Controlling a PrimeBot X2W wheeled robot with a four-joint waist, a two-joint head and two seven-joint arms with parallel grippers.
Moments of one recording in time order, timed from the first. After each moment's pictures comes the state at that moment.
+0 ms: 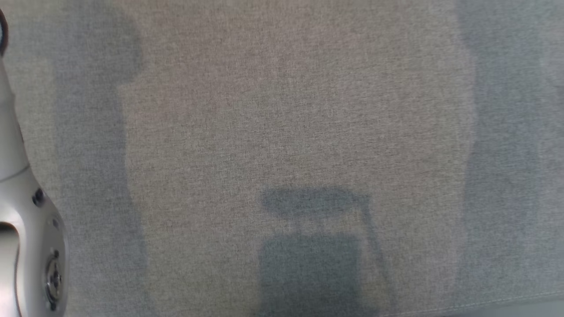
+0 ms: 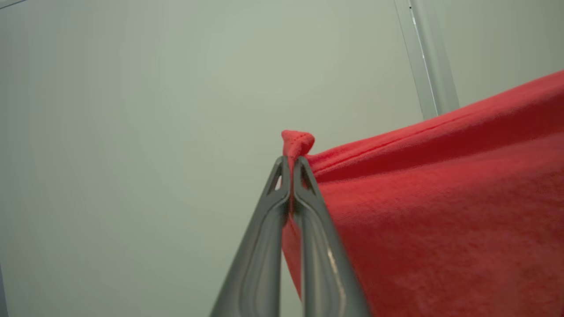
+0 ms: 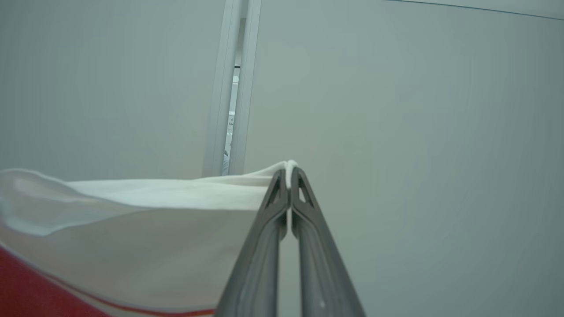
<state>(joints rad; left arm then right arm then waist) -1.32 0.18 0.01 0.39 -0.01 -0.01 -0.26 -1.50 -0.25 -0.10 0.43 0.08 0.13 -0.26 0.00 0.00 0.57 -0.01</state>
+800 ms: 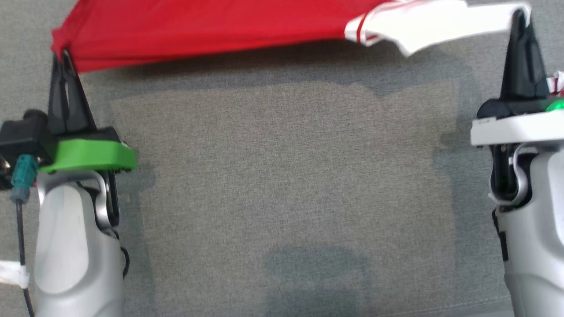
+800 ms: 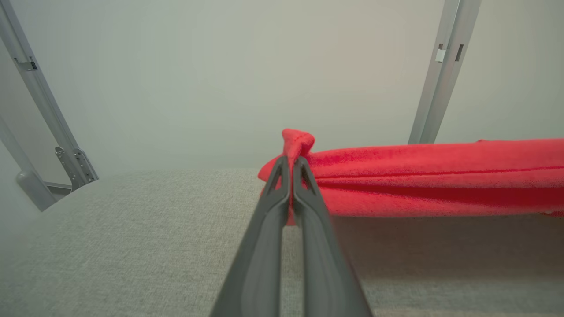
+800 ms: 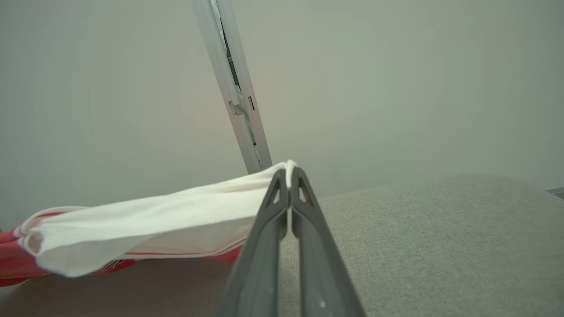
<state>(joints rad) -0.55 0.05 0.12 0.30 -0.08 -0.02 -0.26 -0.54 -0.14 -0.08 0.15 0.34 0.13 -0.26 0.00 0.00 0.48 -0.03</state>
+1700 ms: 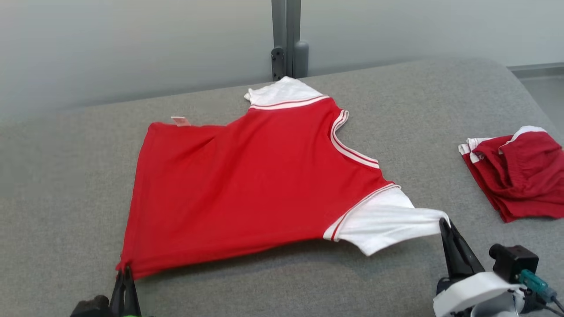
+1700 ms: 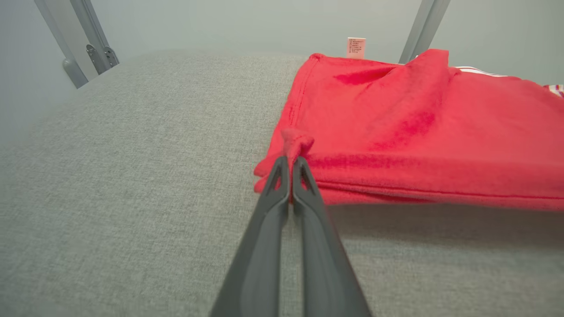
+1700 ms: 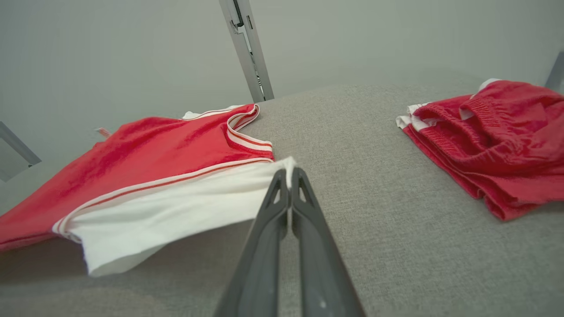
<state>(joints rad) 0.05 0.05 0.05 0.37 -0.22 0.04 -0.26 0.00 -0.12 0.06 0.27 0.33 0.13 -0.26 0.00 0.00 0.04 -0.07</state>
